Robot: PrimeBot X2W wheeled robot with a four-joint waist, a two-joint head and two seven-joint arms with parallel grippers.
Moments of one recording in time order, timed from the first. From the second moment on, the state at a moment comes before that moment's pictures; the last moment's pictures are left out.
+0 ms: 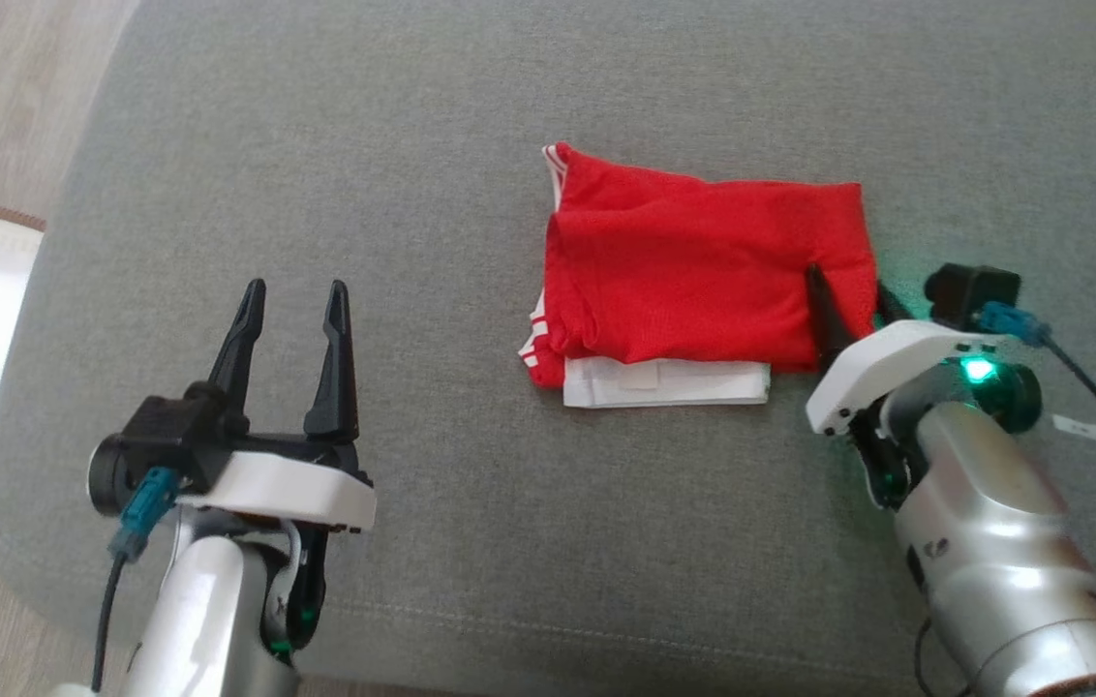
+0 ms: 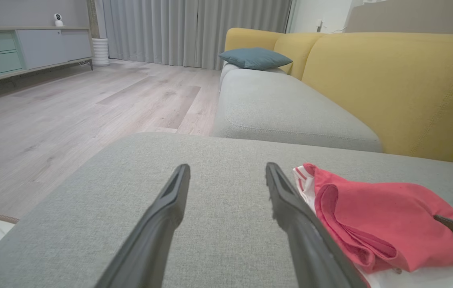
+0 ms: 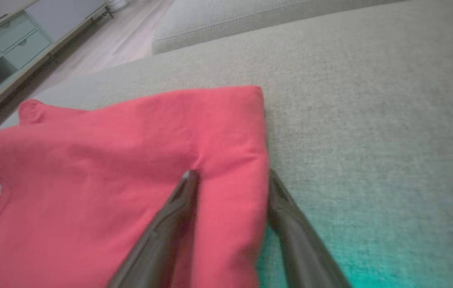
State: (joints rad) left arm -0.18 0.04 -0.18 0.15 -0.18 0.00 -0.26; right arm -0.66 -0.06 0.14 1.04 0.33 0.12 -0.14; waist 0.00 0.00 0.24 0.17
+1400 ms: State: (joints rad) left arm -0.24 0.04 -0.15 0.13 -0.17 -0.04 -0.26; right arm -0.66 -0.52 0.04 0.61 -0.16 0.12 0.09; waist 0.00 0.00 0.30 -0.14
